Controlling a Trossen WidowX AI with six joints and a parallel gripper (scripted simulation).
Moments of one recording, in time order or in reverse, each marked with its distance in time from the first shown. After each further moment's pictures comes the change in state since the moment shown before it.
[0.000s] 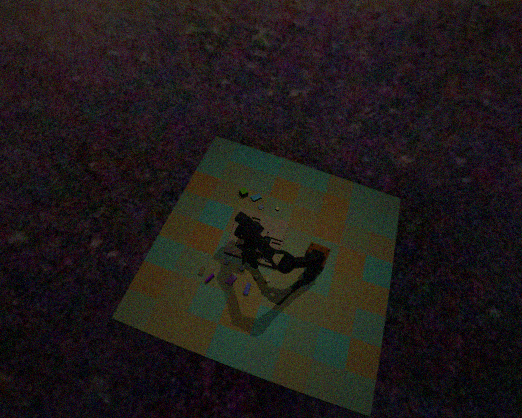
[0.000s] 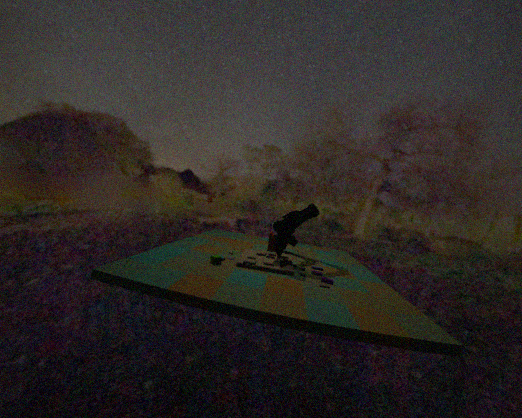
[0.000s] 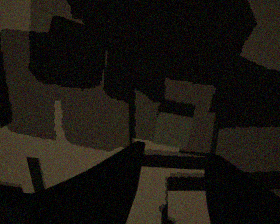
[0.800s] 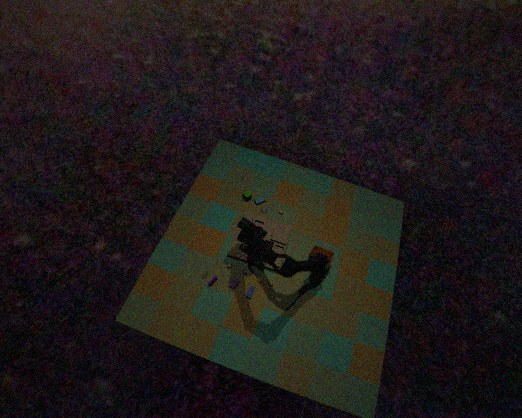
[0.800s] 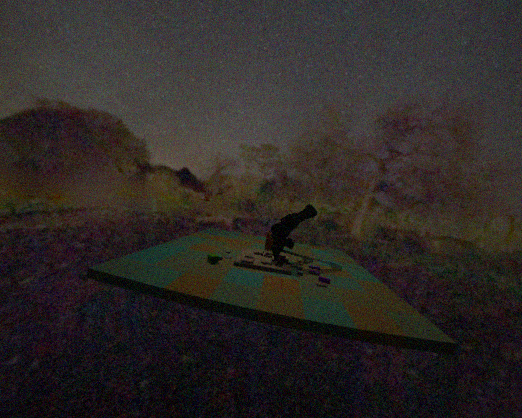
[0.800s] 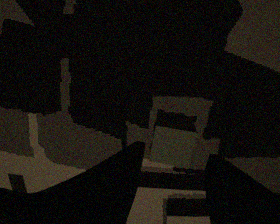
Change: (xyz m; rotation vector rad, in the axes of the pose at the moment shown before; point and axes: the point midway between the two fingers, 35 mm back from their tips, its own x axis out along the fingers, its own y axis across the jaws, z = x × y) arm 0.019 0.000 0.001 -0.002 0.000 -0.003
